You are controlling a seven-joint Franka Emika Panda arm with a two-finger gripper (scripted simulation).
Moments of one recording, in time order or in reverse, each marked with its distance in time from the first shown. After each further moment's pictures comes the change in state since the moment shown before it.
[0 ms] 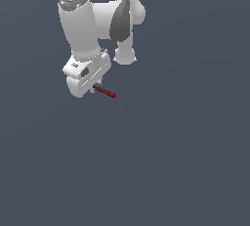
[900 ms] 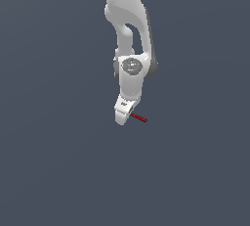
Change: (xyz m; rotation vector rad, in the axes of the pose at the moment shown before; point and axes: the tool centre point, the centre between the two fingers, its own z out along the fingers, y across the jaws) arm 0.132 -0.055 0.168 0.000 -0.004 -0.003
